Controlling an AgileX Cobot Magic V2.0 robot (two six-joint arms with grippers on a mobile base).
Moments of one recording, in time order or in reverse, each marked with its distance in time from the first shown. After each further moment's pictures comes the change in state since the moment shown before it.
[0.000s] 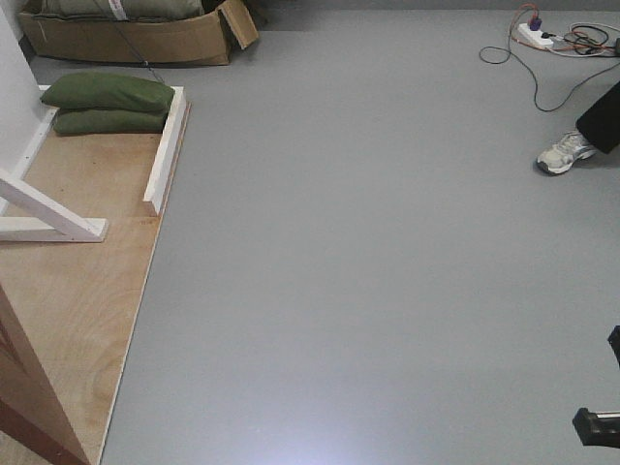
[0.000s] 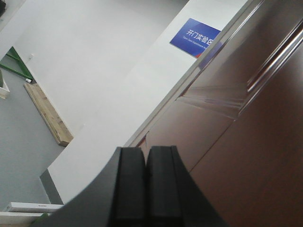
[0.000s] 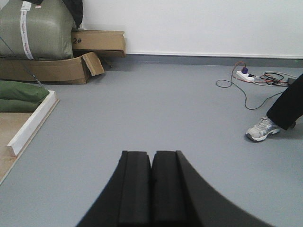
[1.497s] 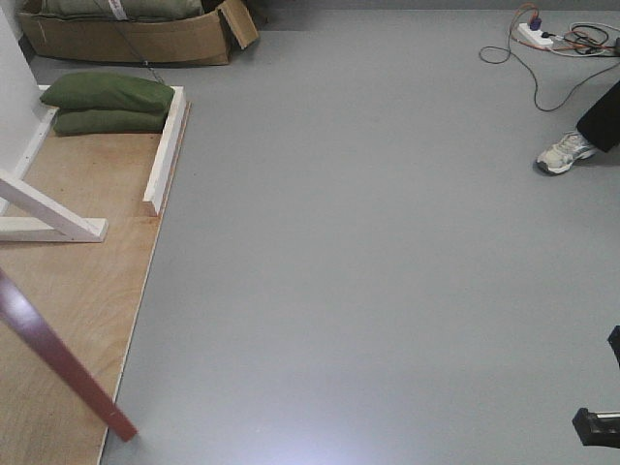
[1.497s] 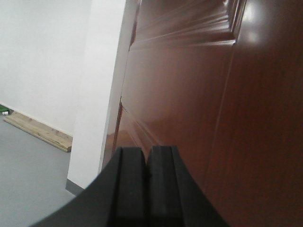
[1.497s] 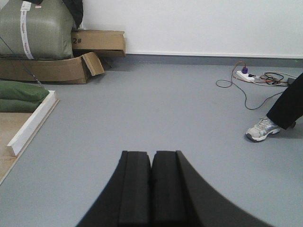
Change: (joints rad) left arm -0.247 0.208 -0.166 0.572 0.015 -0.002; right arm 0.000 0.000 0.000 0.000 0.000 0.000
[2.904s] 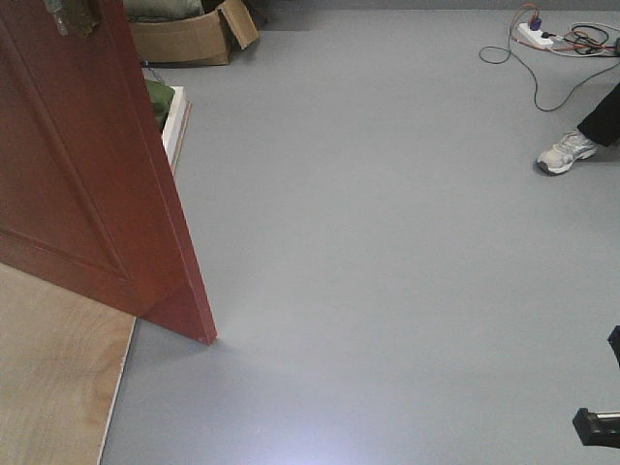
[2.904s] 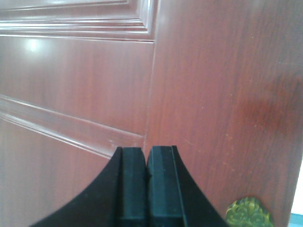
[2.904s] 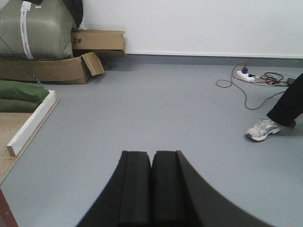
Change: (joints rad) left arm -0.425 0.029 0.000 0.038 -0.037 0.003; right arm 0.000 0.000 0.000 0.000 0.000 0.000
